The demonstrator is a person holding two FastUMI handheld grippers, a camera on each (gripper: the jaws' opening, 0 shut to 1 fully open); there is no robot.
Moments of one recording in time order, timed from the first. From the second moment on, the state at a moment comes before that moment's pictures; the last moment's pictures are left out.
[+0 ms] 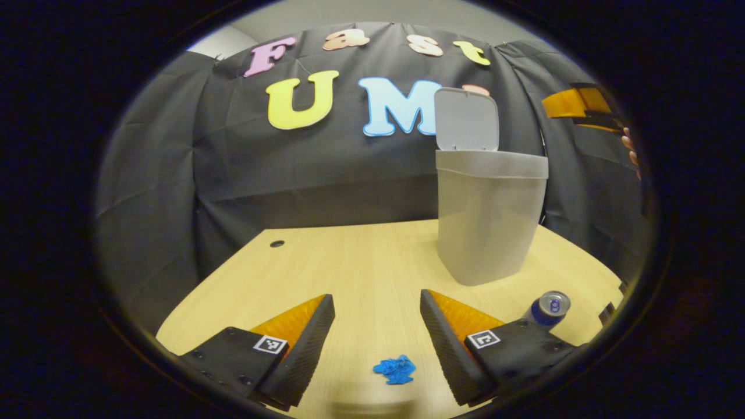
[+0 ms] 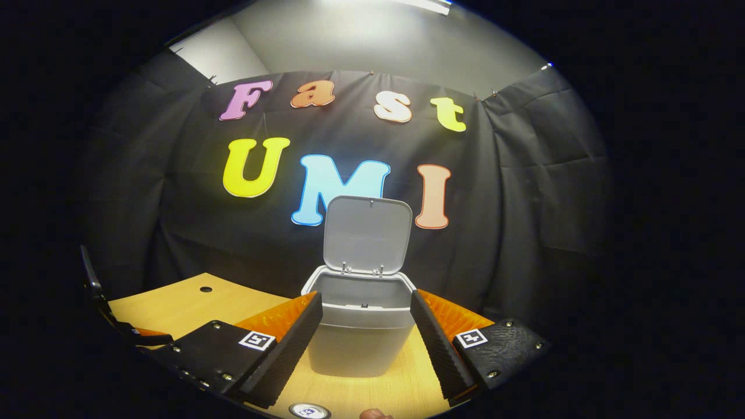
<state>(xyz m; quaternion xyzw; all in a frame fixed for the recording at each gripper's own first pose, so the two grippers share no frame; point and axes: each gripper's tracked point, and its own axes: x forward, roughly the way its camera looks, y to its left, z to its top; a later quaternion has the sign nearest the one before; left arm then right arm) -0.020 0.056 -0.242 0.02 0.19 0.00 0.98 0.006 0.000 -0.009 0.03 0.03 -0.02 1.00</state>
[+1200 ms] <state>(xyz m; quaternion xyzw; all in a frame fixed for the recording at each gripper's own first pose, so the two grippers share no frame) -0.042 0.035 -0.394 0.02 0.35 -0.03 0.94 -0.012 -0.025 -0.025 0.04 0.06 -0.04 1.00</state>
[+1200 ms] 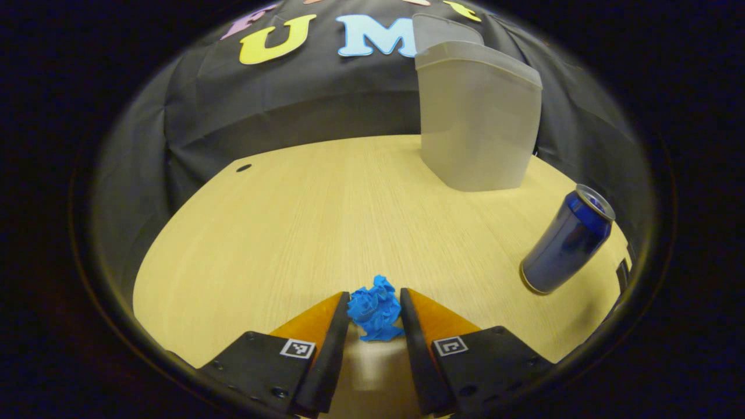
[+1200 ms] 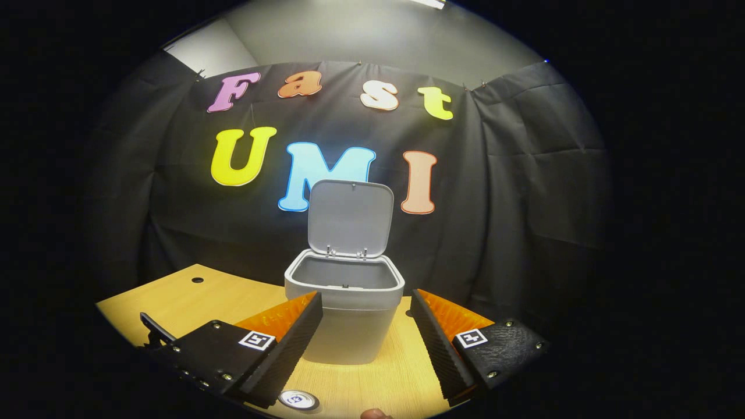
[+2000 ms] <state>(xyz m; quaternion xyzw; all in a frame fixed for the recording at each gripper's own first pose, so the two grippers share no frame) -0.020 0.038 -0.322 0.03 0.30 -0.01 0.95 -0.006 -0.047 -0.019 0.06 0.03 -0.05 1.00</state>
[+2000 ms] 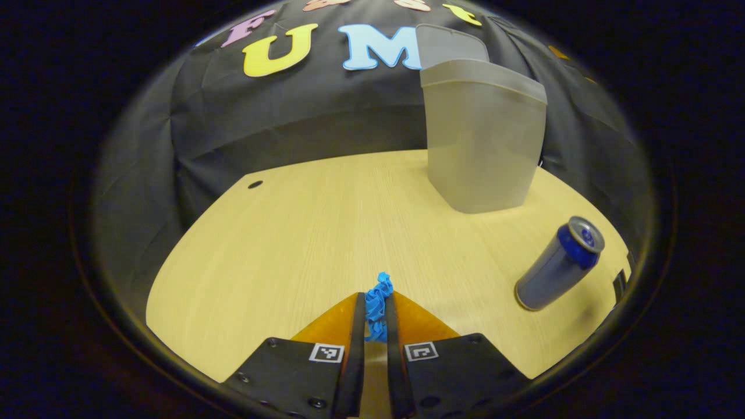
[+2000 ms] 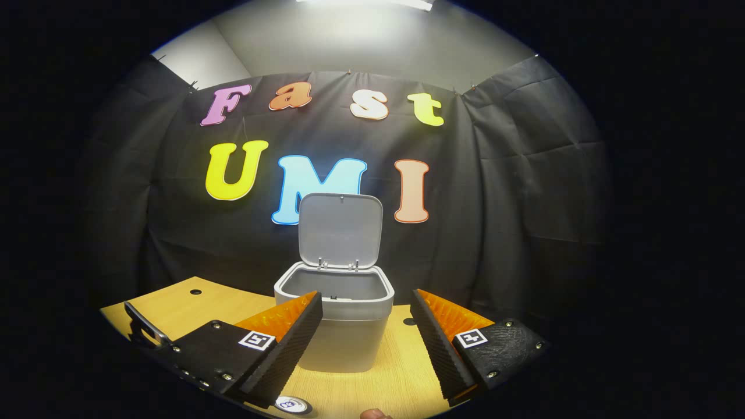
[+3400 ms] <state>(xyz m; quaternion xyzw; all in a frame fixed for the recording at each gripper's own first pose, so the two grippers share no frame) 0.172 -0.116 -0.008 -0.07 0.04 -0.15 0.99 -0.033 -0.126 -0.041 0.06 0.03 -0.12 0.99</state>
